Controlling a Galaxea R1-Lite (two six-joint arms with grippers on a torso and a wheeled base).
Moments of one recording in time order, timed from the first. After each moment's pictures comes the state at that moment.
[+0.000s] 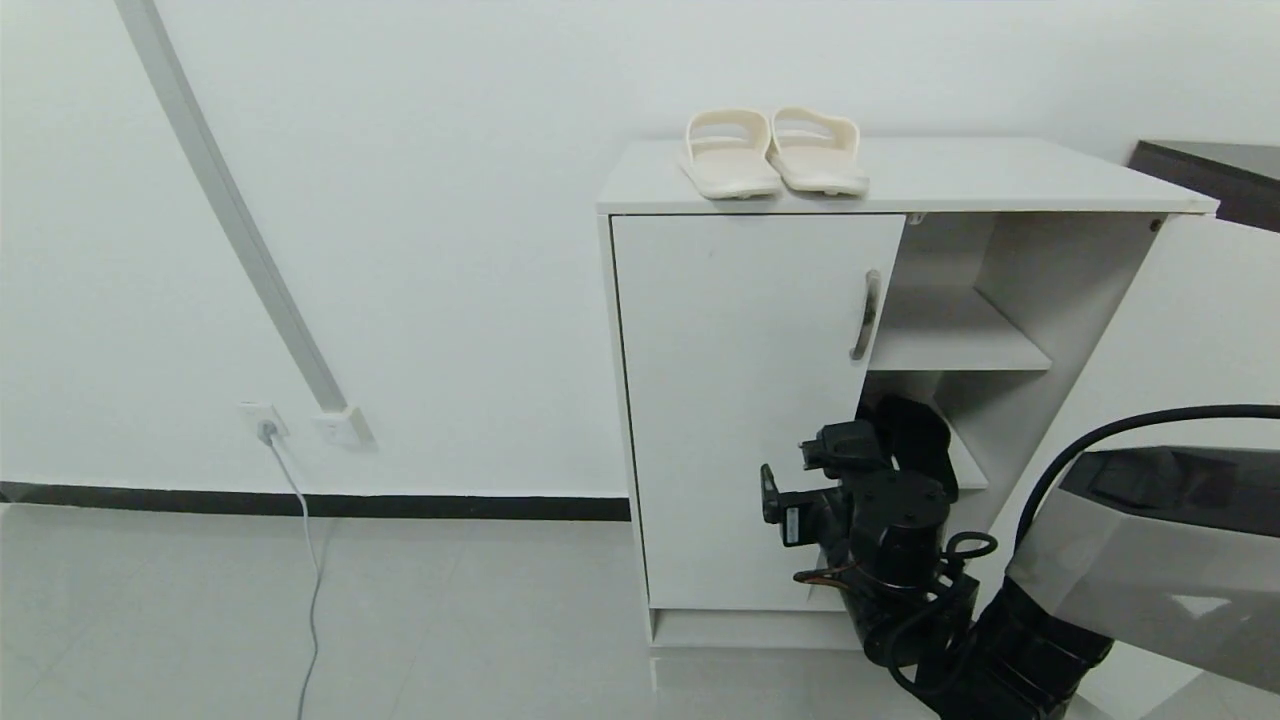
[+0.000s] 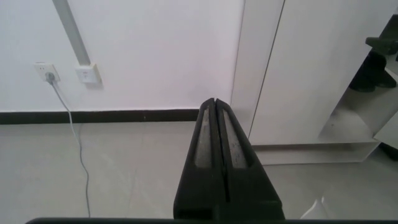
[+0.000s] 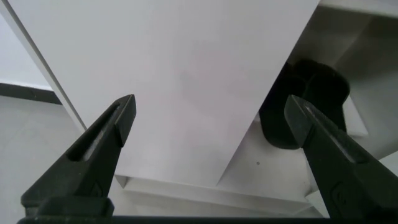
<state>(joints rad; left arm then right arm) 0.00 0.00 0.00 0.00 -0.01 0.00 0.73 2.20 -0.73 -1.43 -0.65 -0.03</state>
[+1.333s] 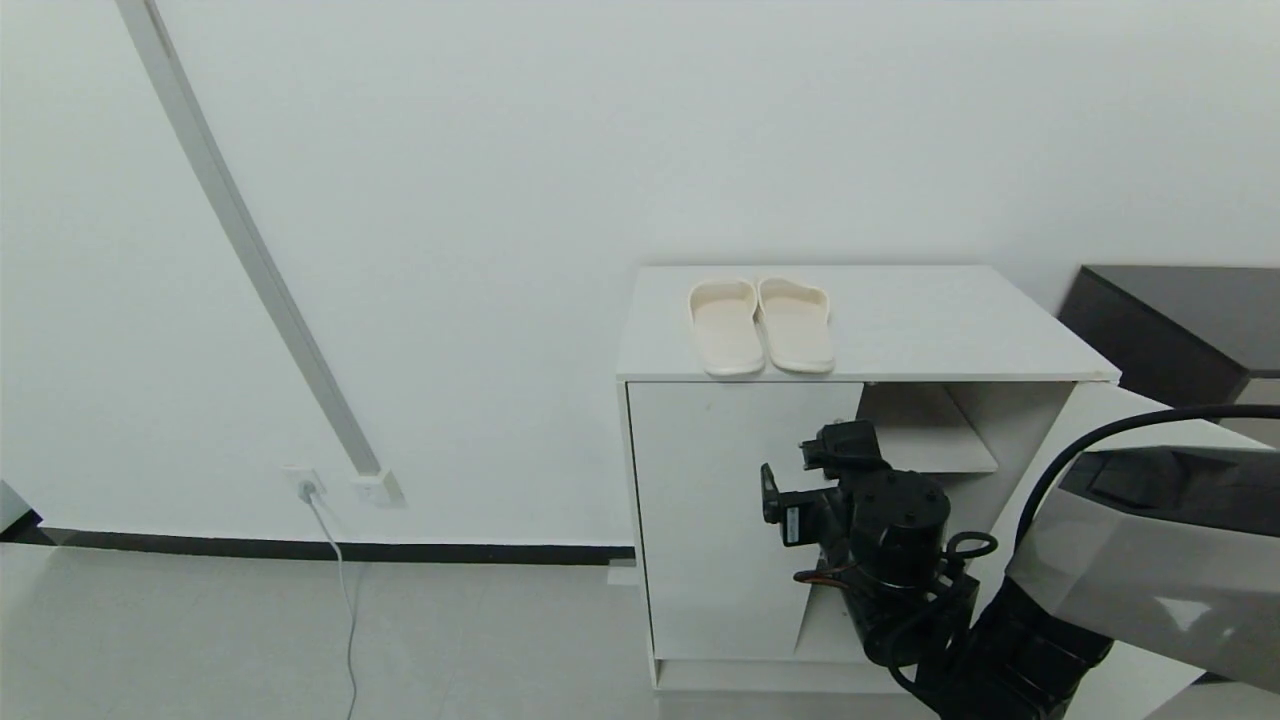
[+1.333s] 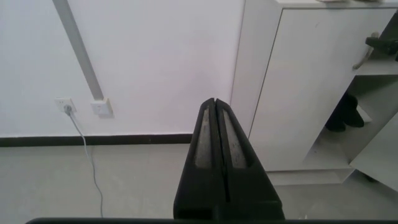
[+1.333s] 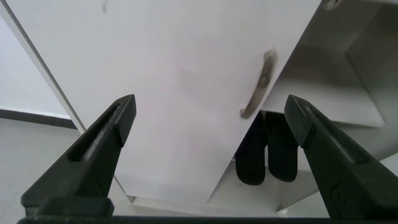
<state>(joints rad) 0.00 0.00 0.00 0.00 -0.01 0.00 0.73 2.20 -0.73 -1.43 -0.65 -0.03</state>
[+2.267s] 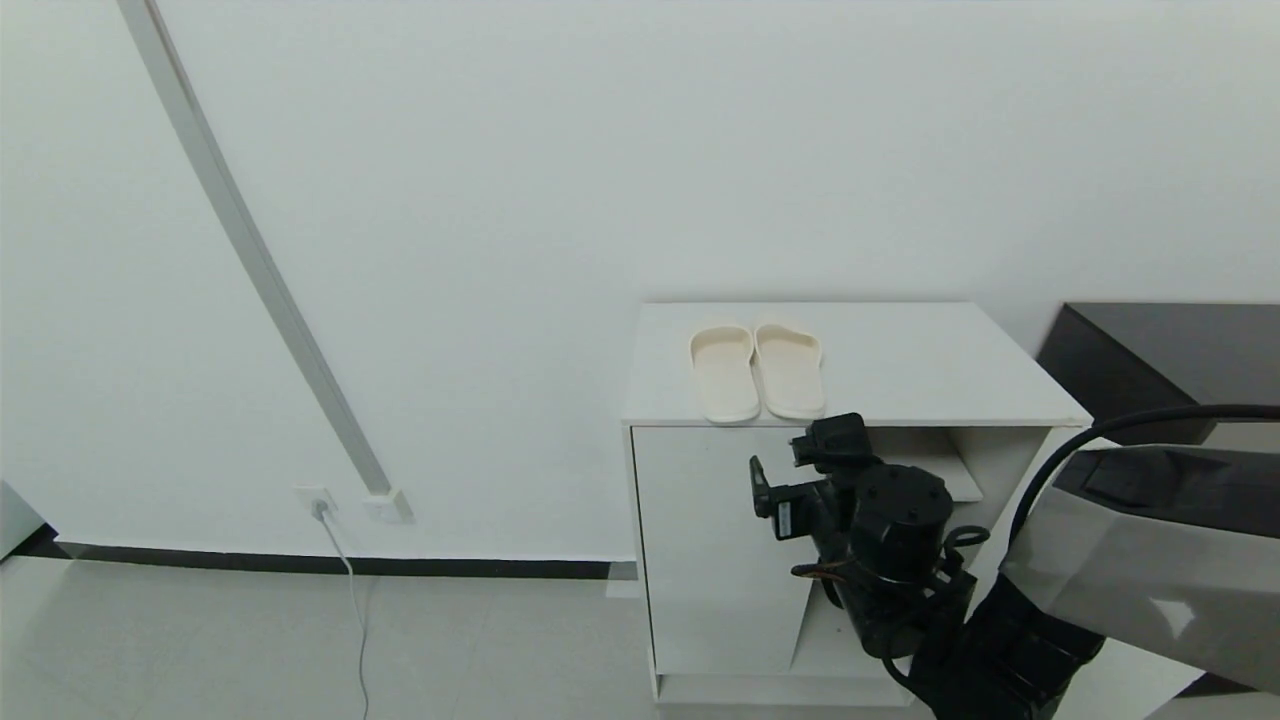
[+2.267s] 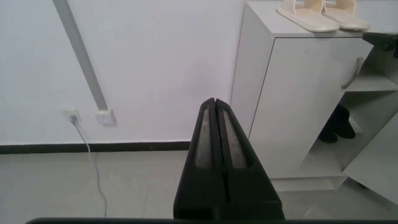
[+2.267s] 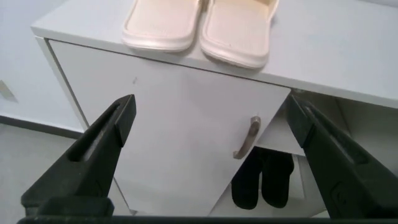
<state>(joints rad) 0.00 0.00 0.00 0.00 -0.01 0.00 0.73 2.21 -0.76 -1.47 -0.59 -0.09</state>
